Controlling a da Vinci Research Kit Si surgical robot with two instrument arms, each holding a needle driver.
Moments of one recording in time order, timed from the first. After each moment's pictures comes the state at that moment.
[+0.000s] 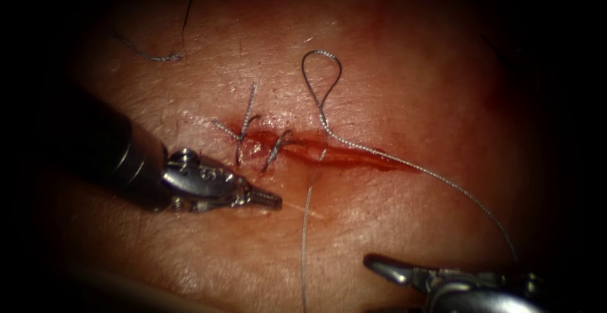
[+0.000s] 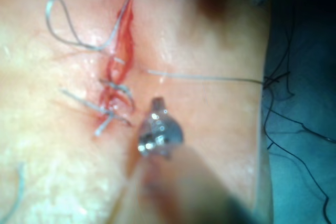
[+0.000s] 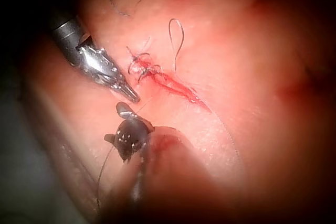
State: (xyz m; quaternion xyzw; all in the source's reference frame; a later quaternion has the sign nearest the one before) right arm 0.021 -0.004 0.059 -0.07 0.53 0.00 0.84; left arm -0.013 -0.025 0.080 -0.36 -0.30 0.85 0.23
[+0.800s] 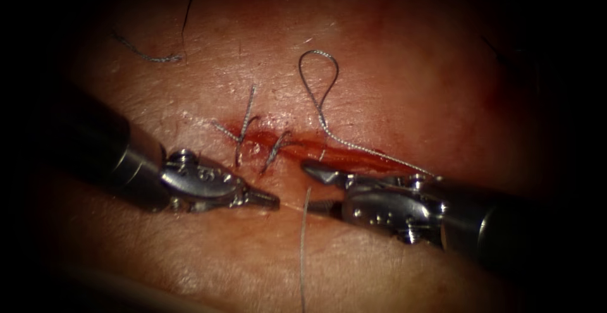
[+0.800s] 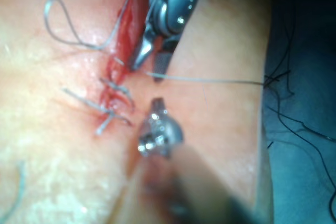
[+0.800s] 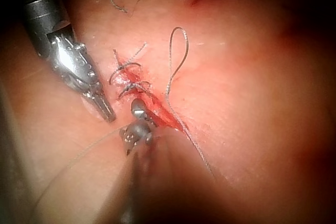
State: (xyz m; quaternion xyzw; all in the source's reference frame) right arm 0.029 -0.001 0.073 -0.19 0.51 -0.11 0.84; left arm -0.013 -0.025 0.080 -0.36 -0.30 0.85 0.23
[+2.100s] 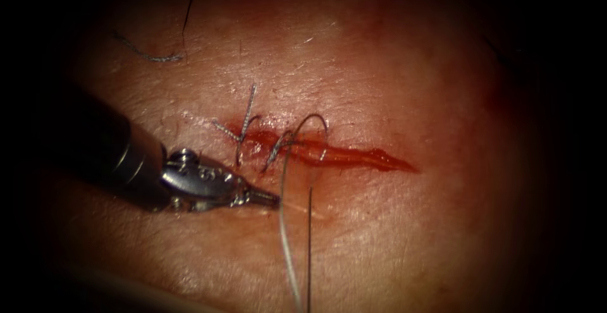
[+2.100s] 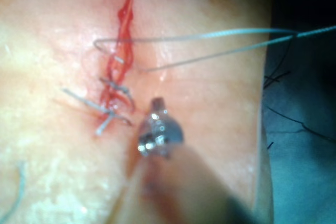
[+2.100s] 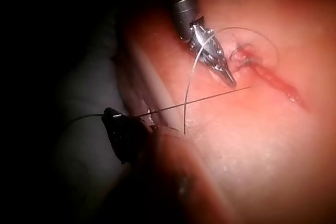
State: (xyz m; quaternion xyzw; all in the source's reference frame) right arm 0.027 -0.020 0.044 0.00 0.56 -0.18 0.81; left arm -0.013 -0.025 0.080 -0.36 -0.30 0.85 0.23
